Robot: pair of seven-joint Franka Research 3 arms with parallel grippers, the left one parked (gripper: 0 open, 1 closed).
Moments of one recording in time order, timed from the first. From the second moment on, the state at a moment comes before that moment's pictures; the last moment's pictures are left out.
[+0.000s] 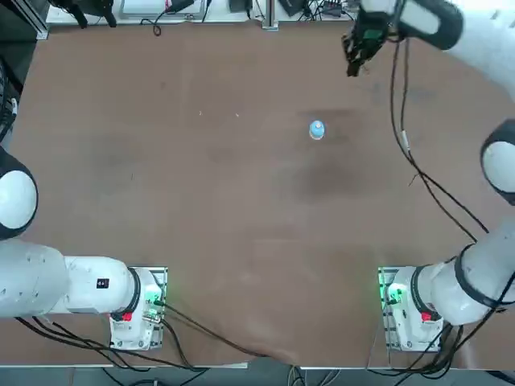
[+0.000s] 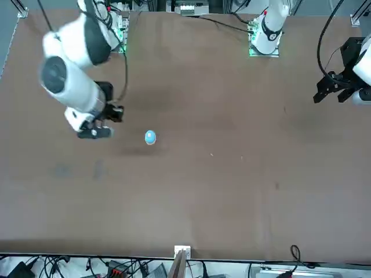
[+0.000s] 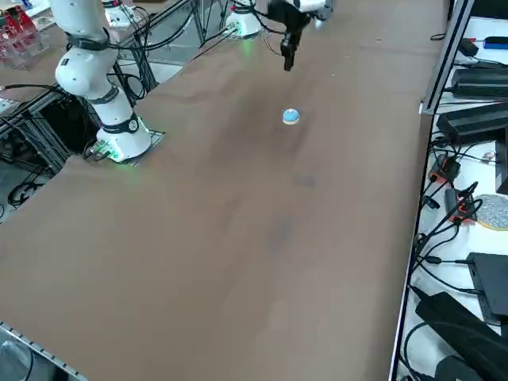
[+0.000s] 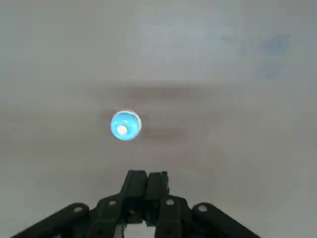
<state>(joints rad) 0.36 0.30 0.02 -1.65 0.09 1.83 0.35</state>
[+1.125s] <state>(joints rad) 0.49 0.41 0.02 -1.86 0.09 2.27 0.48</state>
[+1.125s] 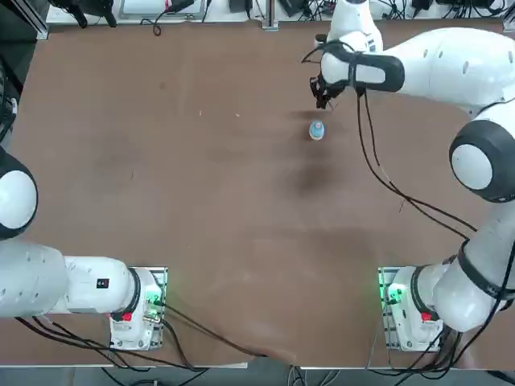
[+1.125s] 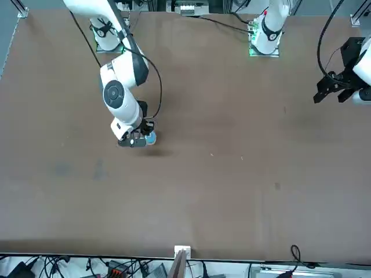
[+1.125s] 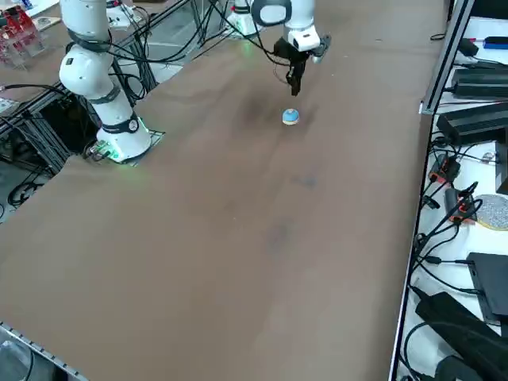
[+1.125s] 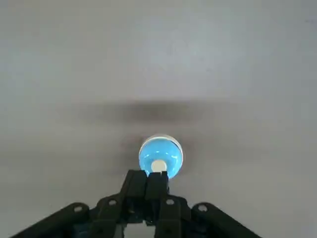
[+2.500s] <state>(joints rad) 0.50 0.46 0.02 -1.95 0.09 2.43 0.49</state>
